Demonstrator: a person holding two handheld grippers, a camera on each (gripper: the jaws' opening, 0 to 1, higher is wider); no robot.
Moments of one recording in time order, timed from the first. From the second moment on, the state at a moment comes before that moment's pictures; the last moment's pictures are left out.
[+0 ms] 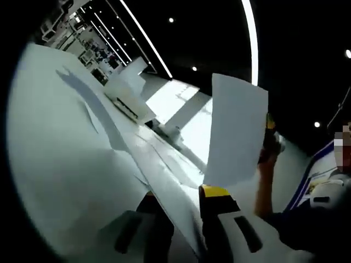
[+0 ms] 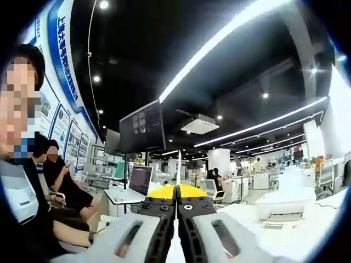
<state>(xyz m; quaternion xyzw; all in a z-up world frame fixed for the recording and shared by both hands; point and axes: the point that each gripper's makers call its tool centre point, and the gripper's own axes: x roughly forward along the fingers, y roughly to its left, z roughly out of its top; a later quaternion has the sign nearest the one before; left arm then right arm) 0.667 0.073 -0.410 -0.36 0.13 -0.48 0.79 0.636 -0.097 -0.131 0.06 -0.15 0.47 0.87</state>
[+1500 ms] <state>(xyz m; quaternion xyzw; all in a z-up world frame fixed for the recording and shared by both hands) 0.667 0.072 -0.409 -0.36 0.13 -0.48 0.79 0.684 -0.061 -0.229 0.24 -0.01 0.51 0.82</state>
